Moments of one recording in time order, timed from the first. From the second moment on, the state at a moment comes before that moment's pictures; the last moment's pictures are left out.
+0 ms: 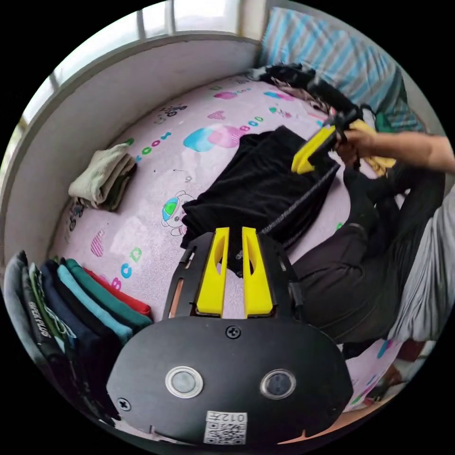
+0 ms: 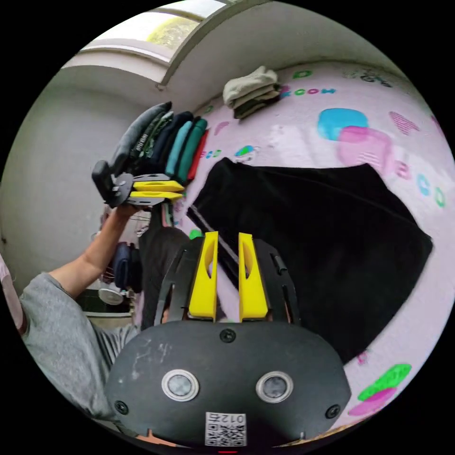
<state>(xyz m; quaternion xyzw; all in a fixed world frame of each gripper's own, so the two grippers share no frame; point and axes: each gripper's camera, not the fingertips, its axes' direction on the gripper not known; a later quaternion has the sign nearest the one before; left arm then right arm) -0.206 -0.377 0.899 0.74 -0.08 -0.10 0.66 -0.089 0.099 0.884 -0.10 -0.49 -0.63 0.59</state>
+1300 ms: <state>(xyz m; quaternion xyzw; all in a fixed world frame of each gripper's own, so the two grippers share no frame) -0.036 -0.499 0.807 0.55 -0.28 -0.08 0.78 0.022 0.207 0.924 0.15 -0.14 -0.78 0.60</state>
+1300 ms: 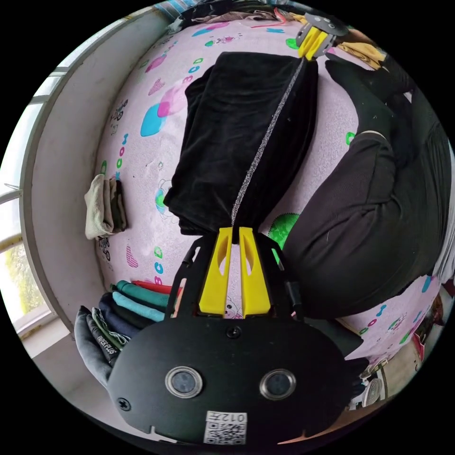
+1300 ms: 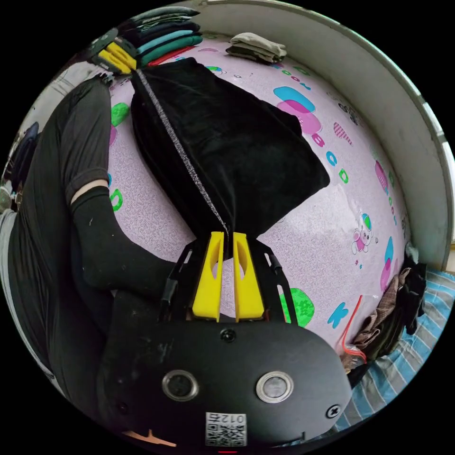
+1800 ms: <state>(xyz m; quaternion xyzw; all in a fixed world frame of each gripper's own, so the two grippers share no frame) -0.022 -0.552 0.803 0.50 -0.37 -0.08 0.78 0.029 0.198 0.928 0.12 -0.17 -0.76 0.62</state>
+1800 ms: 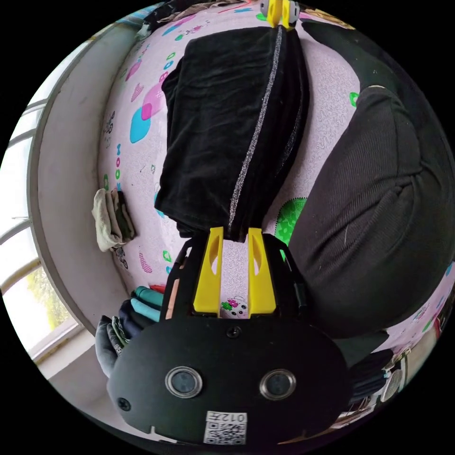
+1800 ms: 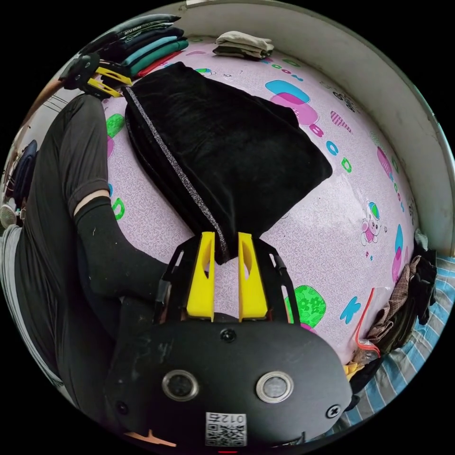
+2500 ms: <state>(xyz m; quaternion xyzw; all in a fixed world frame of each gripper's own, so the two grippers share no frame) -0.099 -0.532 0.819 0.47 -0.24 -0.07 0.84 0.054 0.132 0.943 0.02 -0.17 -0.77 0.62</state>
